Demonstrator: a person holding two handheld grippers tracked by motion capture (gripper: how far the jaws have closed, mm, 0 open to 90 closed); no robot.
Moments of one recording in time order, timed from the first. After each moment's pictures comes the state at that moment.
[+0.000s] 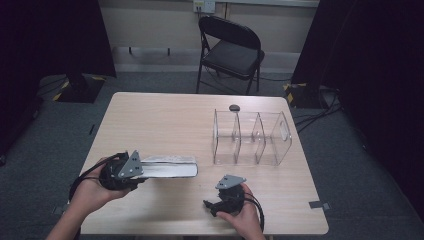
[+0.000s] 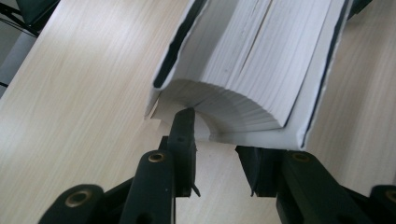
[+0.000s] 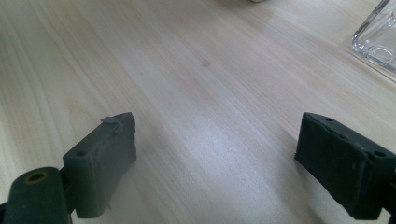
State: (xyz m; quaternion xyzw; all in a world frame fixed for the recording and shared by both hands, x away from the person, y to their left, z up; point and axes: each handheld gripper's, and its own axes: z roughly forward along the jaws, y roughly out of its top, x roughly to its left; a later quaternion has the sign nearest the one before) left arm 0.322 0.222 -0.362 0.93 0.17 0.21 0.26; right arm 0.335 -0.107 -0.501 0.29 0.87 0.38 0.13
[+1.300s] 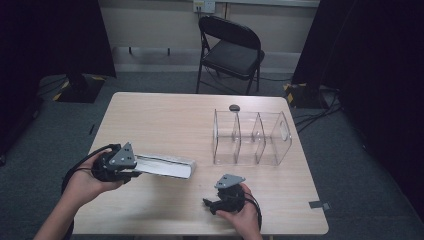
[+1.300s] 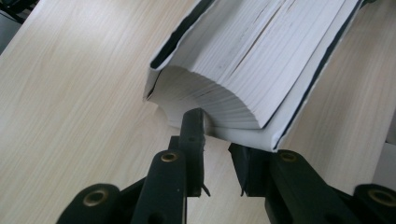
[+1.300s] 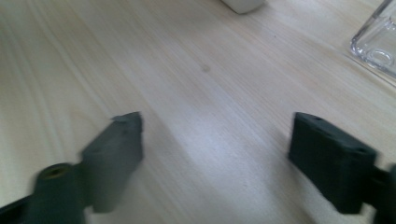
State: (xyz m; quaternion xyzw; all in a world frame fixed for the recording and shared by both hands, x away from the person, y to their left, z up) left arm 0.337 0.239 -0.348 0.93 0.19 0.17 0.27; right arm 0.334 -0.103 -0.497 0.30 0.87 0.38 0.13
